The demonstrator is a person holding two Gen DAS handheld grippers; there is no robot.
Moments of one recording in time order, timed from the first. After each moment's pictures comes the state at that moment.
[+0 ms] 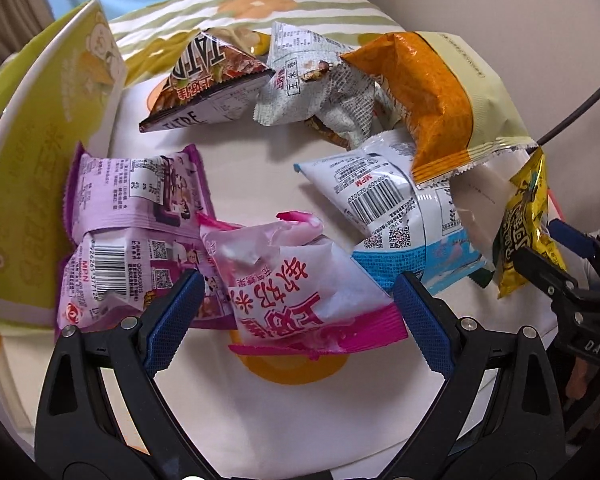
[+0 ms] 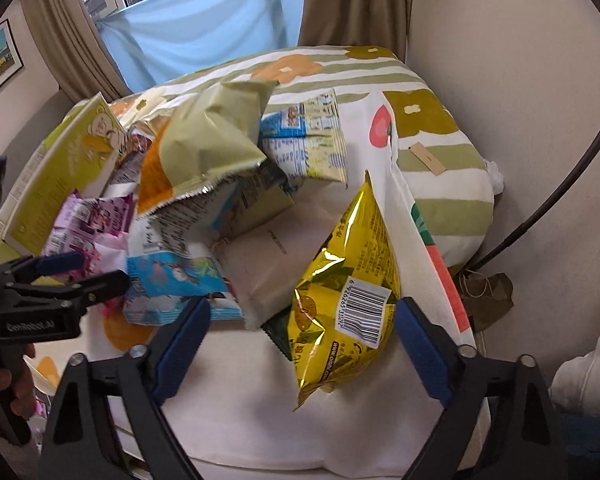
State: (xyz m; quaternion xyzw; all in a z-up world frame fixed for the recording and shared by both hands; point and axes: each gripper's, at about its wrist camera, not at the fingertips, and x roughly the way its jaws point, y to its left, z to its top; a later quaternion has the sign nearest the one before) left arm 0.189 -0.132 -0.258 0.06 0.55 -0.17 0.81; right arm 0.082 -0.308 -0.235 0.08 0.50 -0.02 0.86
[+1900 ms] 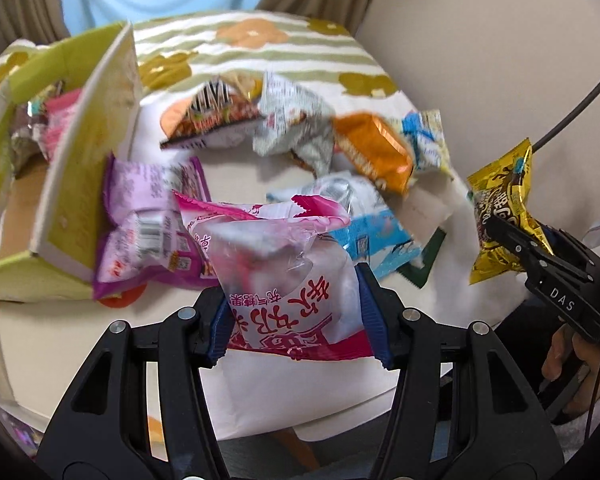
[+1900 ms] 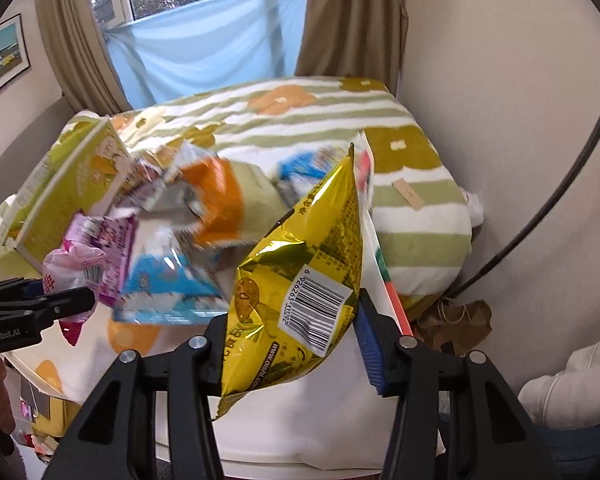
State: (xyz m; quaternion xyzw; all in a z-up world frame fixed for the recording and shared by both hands) left arm 0.163 -0.093 -0.200 0.00 0.51 -0.20 0.84; right arm 0.068 -0.305 -0.180 0.05 0.45 -0.03 0.89
